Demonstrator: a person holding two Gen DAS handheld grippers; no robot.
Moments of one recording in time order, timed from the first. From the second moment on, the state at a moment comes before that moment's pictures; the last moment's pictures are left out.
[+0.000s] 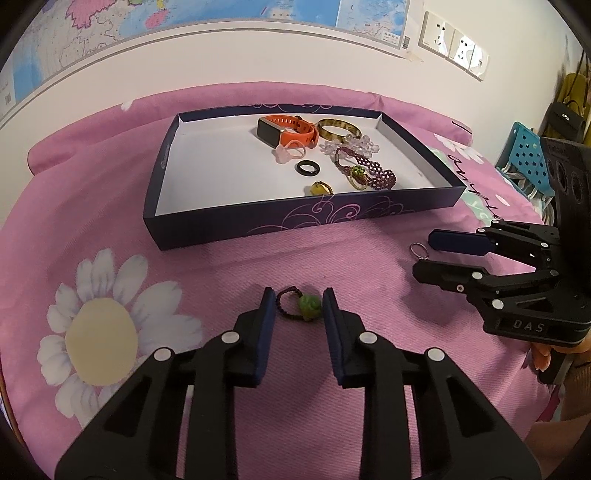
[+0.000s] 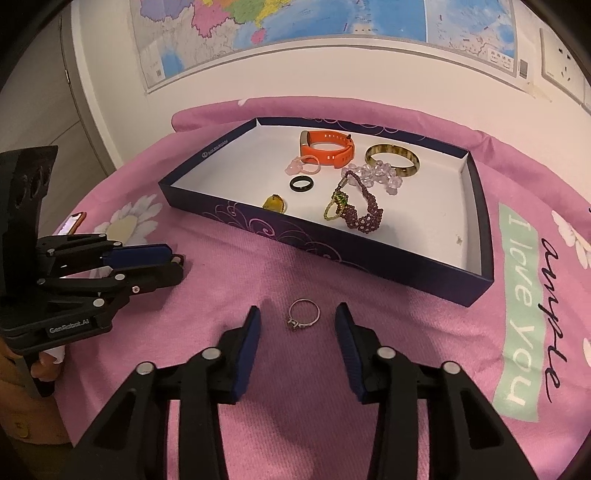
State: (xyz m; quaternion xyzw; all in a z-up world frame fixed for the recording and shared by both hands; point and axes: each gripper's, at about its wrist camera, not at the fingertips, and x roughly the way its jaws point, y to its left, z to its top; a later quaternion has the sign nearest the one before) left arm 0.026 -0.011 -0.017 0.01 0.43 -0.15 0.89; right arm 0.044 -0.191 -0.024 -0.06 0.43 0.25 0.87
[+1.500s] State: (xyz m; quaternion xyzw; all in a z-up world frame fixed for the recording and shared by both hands) left arm 0.019 -0.012 -0.012 0.00 0.42 -0.15 0.90; right arm 0.042 -0.205 -0.017 -0.01 0.42 0.27 0.87
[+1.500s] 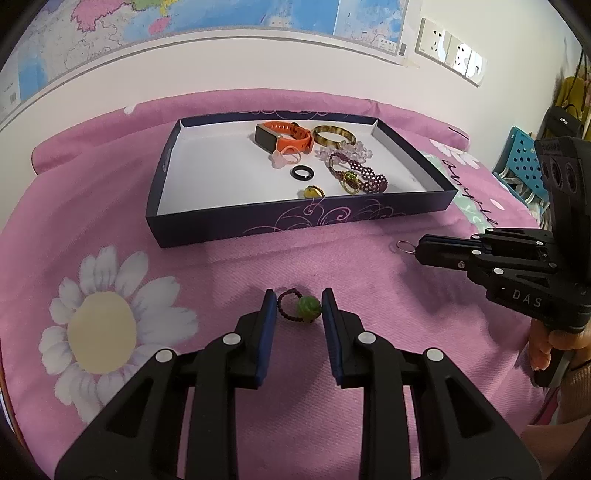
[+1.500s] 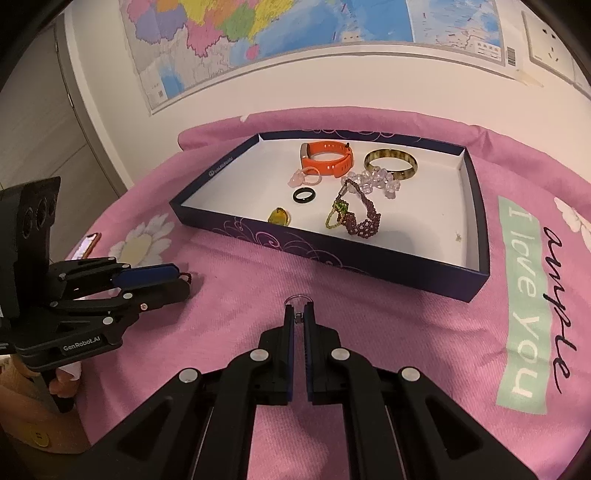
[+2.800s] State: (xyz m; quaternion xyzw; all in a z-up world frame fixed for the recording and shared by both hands) left arm 0.013 -0.016 0.007 0.00 0.40 -0.15 0.91; right arm 0.036 -0.207 -0.003 0.01 0.40 0.28 0.87
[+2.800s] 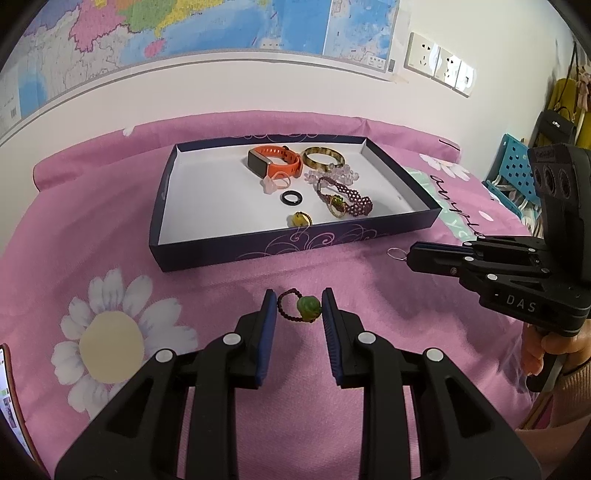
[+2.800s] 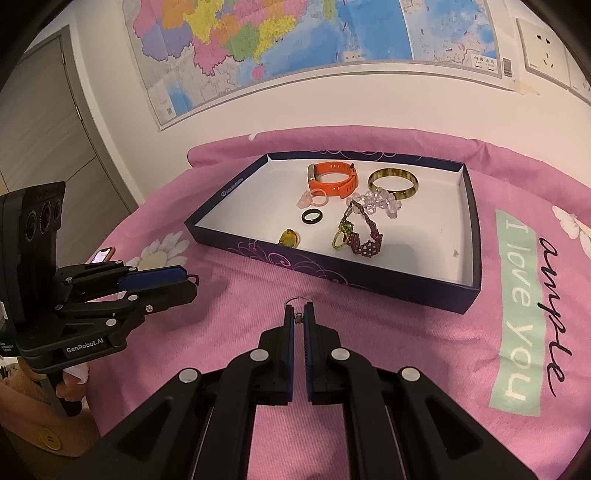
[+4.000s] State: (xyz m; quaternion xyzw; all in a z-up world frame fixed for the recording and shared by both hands) left arm 0.017 -0.017 0.018 0.00 0.38 -0.16 0.91; right arm 0.038 -0.206 0.007 0.01 0.39 0.28 0.88
